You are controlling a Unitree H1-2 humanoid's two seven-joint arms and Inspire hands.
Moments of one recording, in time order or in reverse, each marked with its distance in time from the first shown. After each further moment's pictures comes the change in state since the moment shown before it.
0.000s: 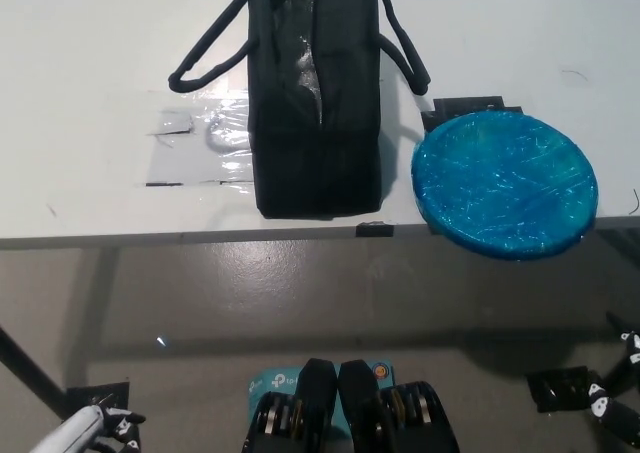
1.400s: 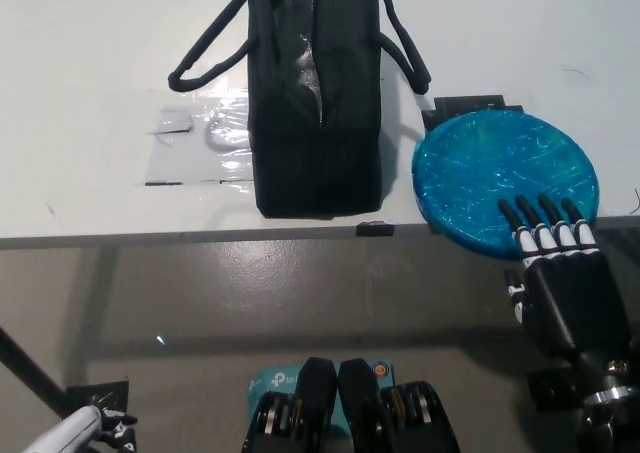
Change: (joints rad) left_arm -0.042 -0.072 0.093 -0.034 0.204 0.020 -0.251; right_arm -0.215 0.037 0.239 -0.168 -0.708 0.060 0.002
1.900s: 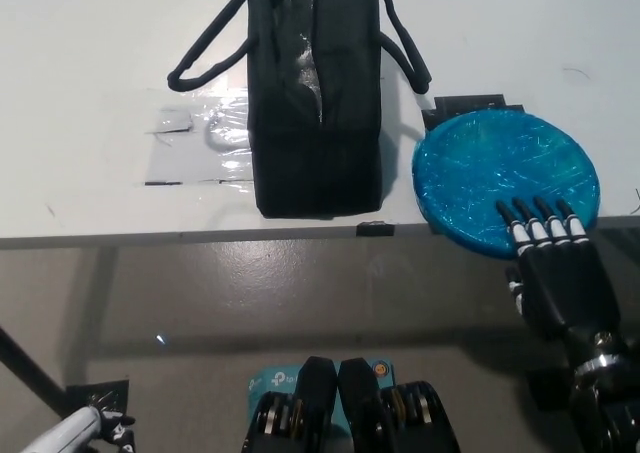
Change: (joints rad) left_arm -0.005 -0.014 0.016 -0.018 0.037 0.004 -0.054; right_arm -0.095 -0.001 -0.011 0.128 -0.031 0.052 0.102
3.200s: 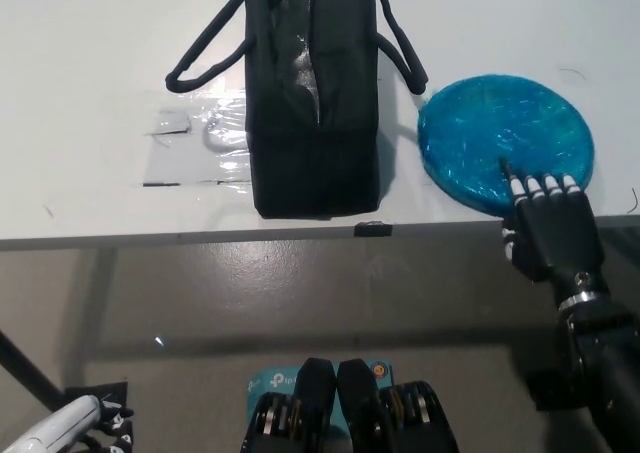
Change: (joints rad) left_arm -0.045 0.014 -0.002 0.000 0.035 0.002 -0.053; right_arm -0.259 -0.025 0.095 0.528 0.019 -0.064 -0.338
